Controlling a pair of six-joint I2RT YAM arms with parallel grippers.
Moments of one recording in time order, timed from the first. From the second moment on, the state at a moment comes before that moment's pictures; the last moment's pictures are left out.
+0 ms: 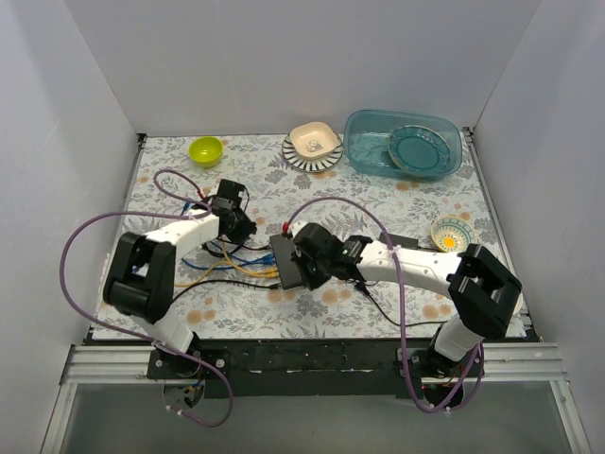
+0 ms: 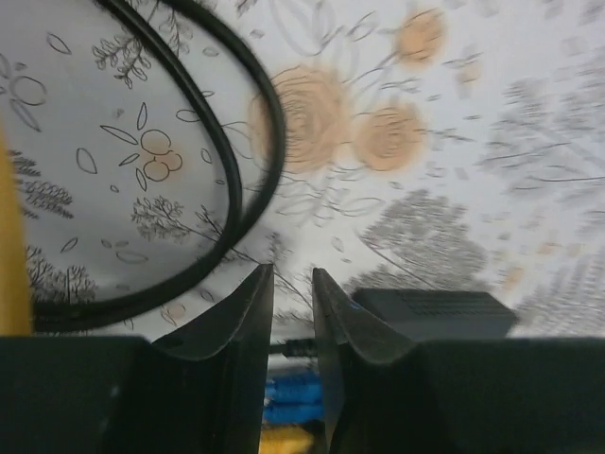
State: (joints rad) left arm -0.33 1.58 0.97 -0.36 -0.11 -0.96; right arm 1.03 1.59 1.08 -0.41 0.01 0.35
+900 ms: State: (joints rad) left arm -0.28 1.56 0.78 -0.26 0.11 -0.83; right arm 0.73 2.06 1.48 -0.51 -0.09 0.44
